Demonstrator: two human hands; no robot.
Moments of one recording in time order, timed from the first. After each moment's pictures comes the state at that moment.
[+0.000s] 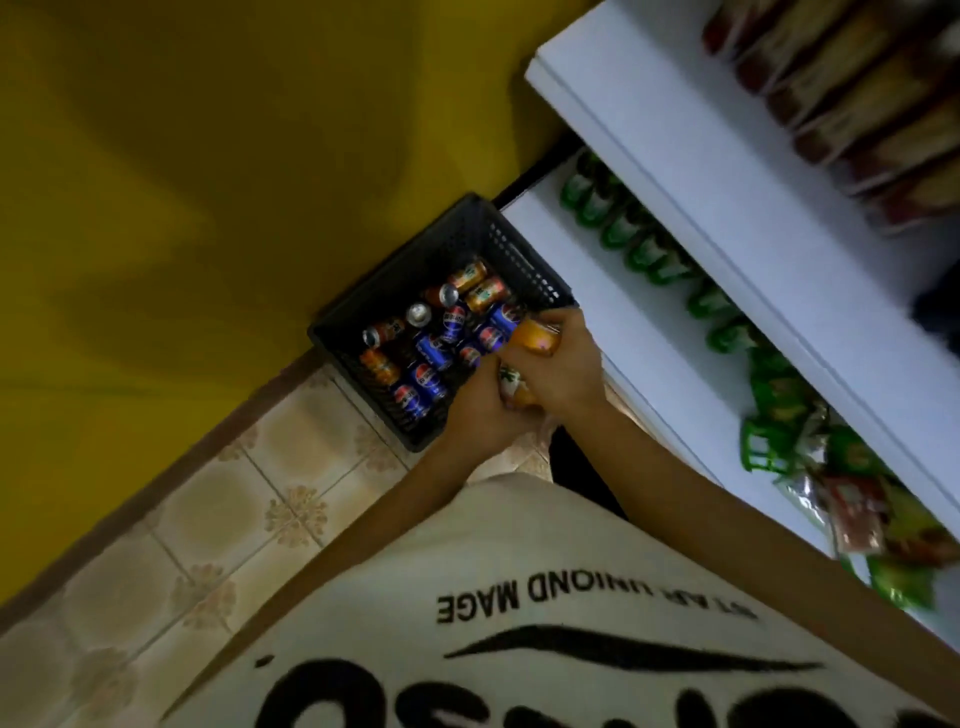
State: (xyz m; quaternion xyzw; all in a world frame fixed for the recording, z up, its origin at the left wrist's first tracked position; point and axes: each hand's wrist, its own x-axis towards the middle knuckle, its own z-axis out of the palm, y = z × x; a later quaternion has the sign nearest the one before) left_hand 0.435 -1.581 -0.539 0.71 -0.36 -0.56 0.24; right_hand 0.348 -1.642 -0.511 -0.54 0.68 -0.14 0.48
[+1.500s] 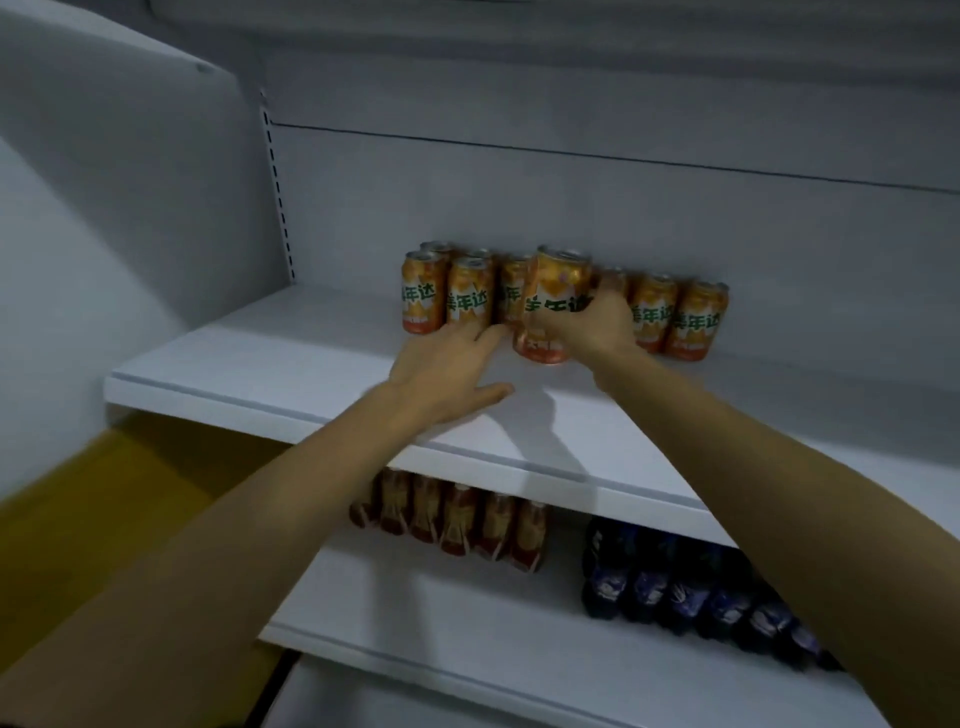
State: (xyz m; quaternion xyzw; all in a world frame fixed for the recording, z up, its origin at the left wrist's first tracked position) left_hand 0.198 -1.924 -0.149 0.37 -0.90 0.12 0.18; right_hand 0.036 -1.881 -0.113 -0.47 0.70 -0.52 0.14
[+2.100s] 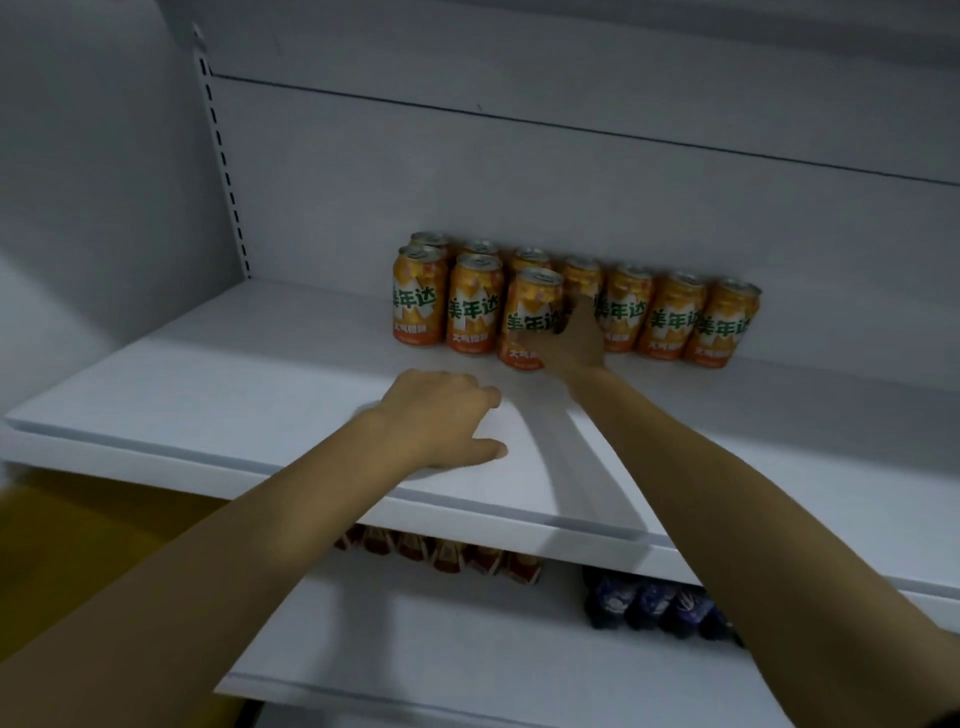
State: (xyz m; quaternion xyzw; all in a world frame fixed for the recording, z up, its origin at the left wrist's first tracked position) left_hand 0.214 -1.979 -0.161 0.30 -0.95 0.09 0.01; right_hand 0.030 -1.997 -0.171 -0.42 0.74 -0.50 0.14
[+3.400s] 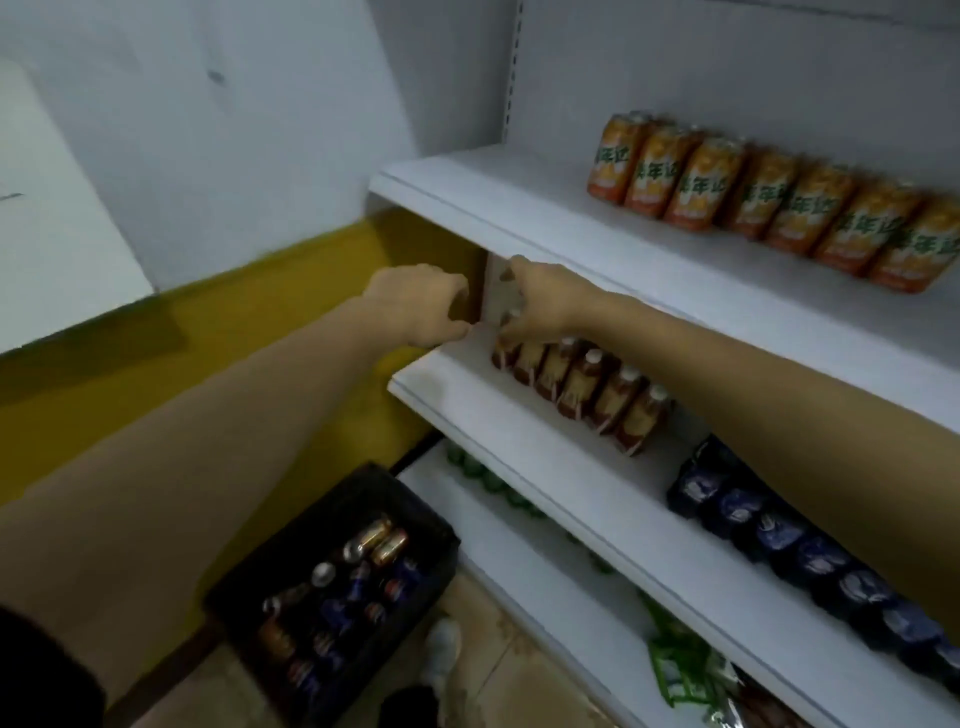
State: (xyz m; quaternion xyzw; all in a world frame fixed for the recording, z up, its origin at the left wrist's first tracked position) left_hand 0.352 -1.764 -0.187 0.63 -0.78 0.03 -0.02; right_hand 0.188 -1.772 -0.159 -0.84 0.53 -0.01 0.12
